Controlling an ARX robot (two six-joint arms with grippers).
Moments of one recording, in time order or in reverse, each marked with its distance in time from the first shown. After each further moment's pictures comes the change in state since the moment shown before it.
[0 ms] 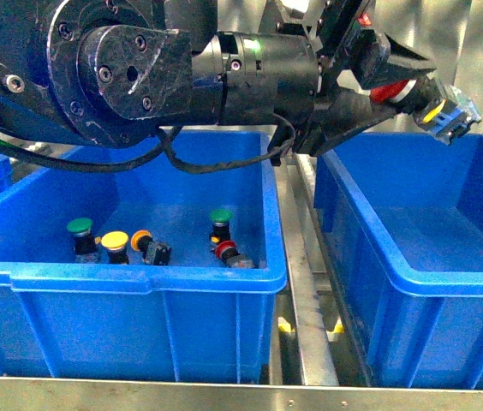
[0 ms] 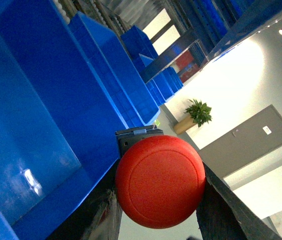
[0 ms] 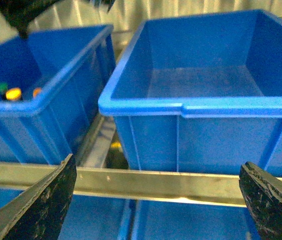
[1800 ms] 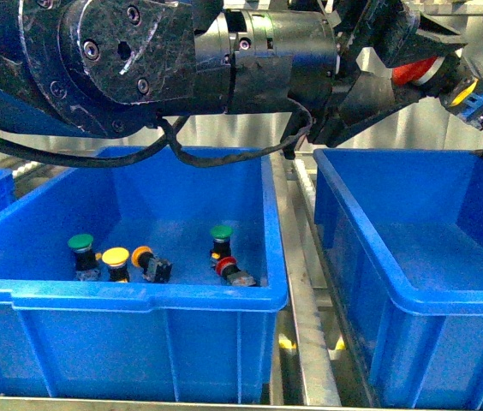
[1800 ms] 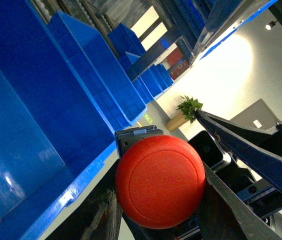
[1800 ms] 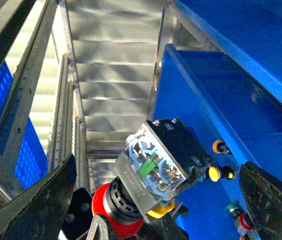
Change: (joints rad) left arm -0.032 -0.064 -0.030 -0.002 0.009 -0.006; right arm 0.205 0.840 0.726 0.039 0.075 1.232
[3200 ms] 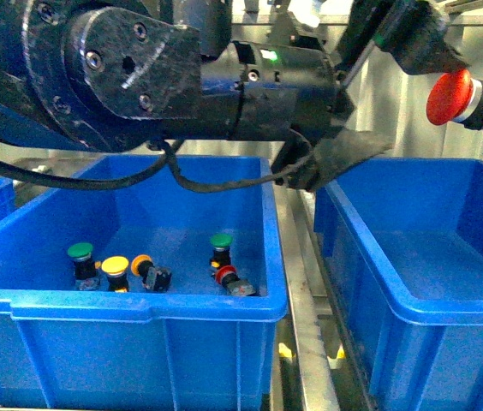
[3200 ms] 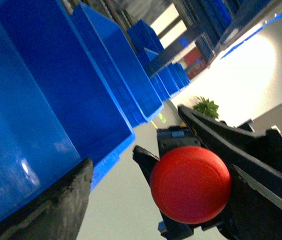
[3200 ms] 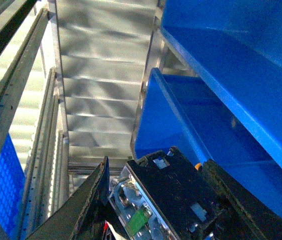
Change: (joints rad) left arm 0.006 -0.010 -0.008 -0.100 -0.117 0.056; right arm -0.038 0.039 0.006 0.008 0.040 -0.086
